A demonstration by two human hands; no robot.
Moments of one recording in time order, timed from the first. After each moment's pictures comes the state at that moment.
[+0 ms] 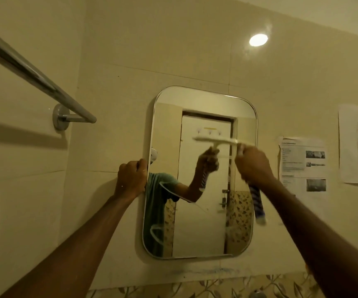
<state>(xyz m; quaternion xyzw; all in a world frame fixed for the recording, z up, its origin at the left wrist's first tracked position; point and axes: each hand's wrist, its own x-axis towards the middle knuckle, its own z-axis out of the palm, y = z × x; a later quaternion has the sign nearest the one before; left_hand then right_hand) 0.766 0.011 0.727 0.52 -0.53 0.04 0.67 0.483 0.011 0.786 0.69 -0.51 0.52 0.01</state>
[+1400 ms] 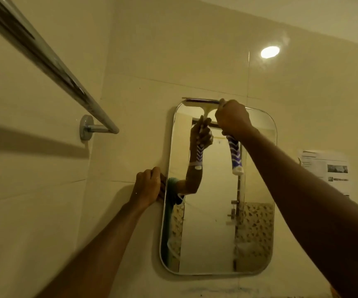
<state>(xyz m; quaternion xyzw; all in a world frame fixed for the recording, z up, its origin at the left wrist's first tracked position) 0.784 0.009 0.734 0.51 -0.54 -0.10 0.66 0.584 0.027 0.910 0.70 -0.44 0.56 0.05</state>
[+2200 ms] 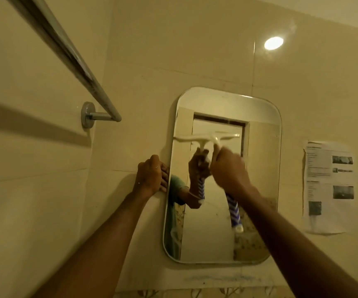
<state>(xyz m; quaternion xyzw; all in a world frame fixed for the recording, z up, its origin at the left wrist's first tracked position) 0.781 0.004 0.734 0.45 -0.52 -0.14 0.71 0.588 0.016 0.772 0.74 -0.43 0.51 0.05</state>
